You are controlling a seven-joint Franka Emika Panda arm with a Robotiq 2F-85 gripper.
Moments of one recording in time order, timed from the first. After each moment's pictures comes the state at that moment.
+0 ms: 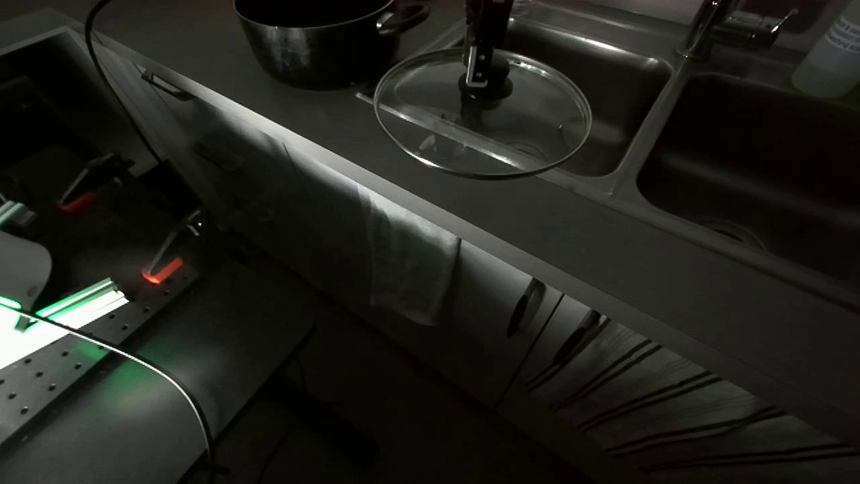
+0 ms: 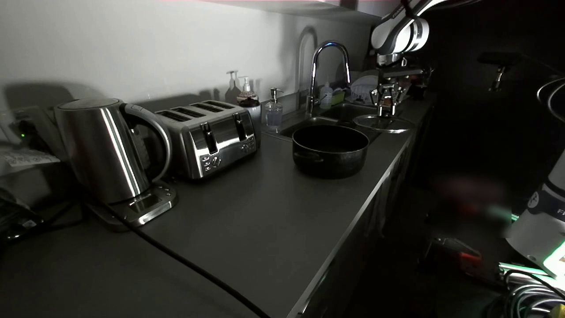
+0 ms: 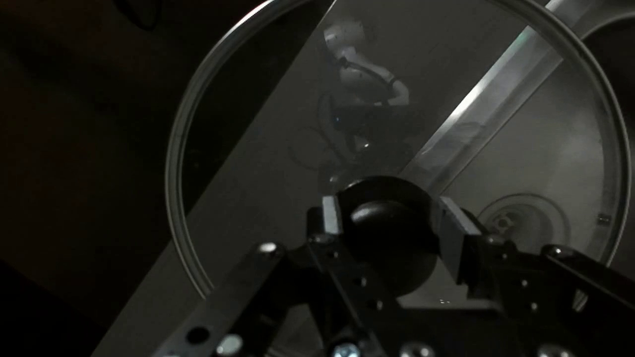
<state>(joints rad) -0.35 0.32 -0.33 -1.95 0.02 2.16 0.31</state>
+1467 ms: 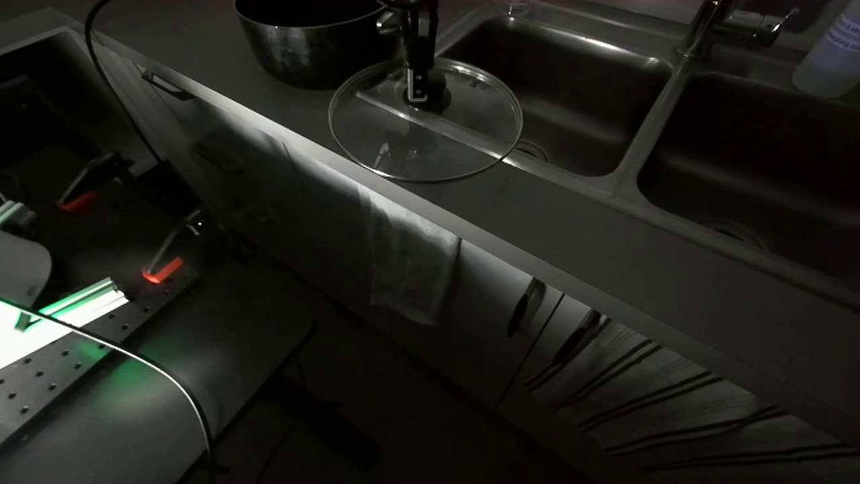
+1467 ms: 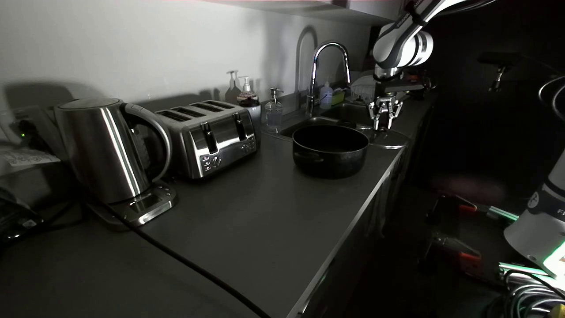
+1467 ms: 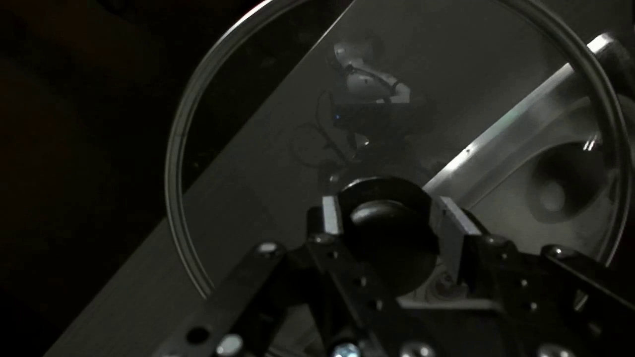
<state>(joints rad) -0.29 0.22 -0.29 -2.20 0.02 2.35 0.28</state>
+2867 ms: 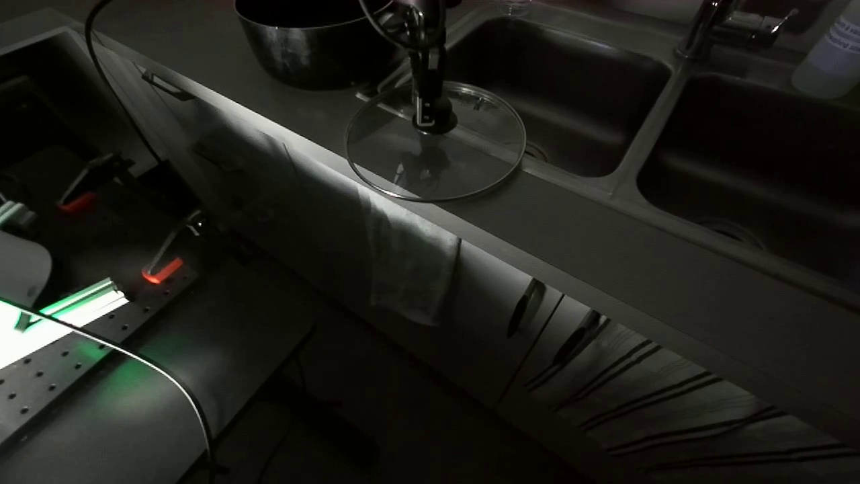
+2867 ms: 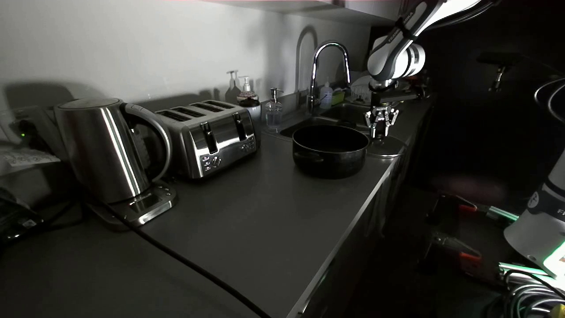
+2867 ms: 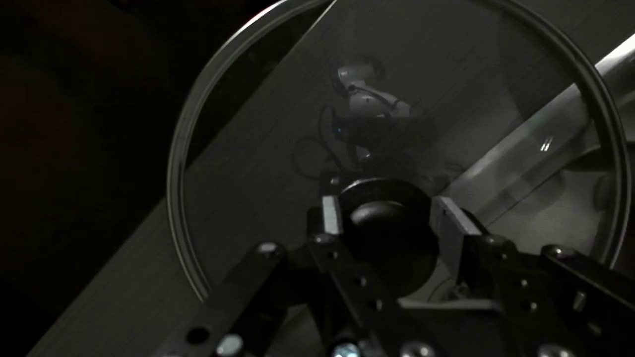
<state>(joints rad) -0.28 0.32 -0.30 -2.17 0.02 2.40 0.29</state>
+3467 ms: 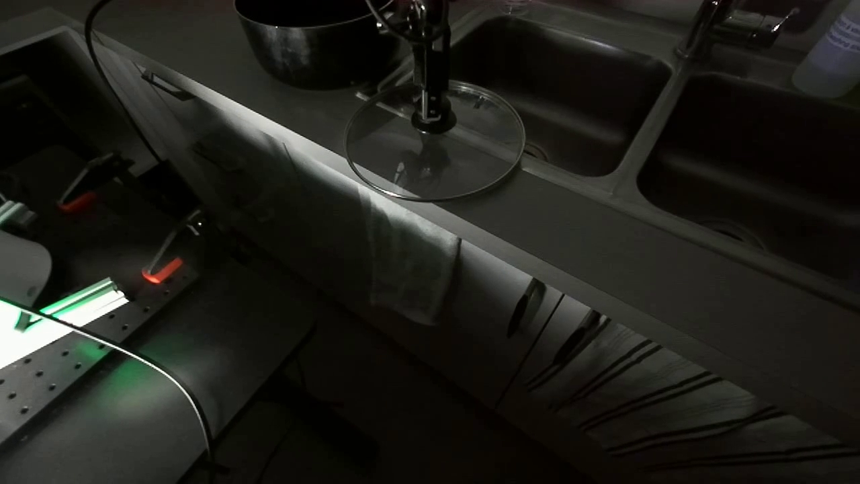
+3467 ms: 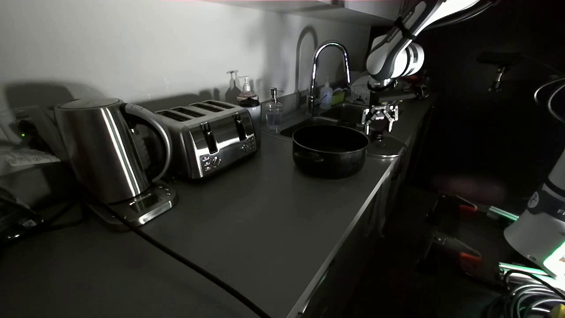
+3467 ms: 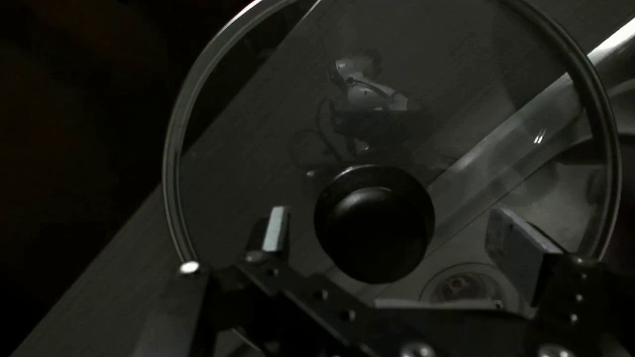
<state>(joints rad) -0.27 0.32 -0.30 -2.16 0.01 2.41 0.29</state>
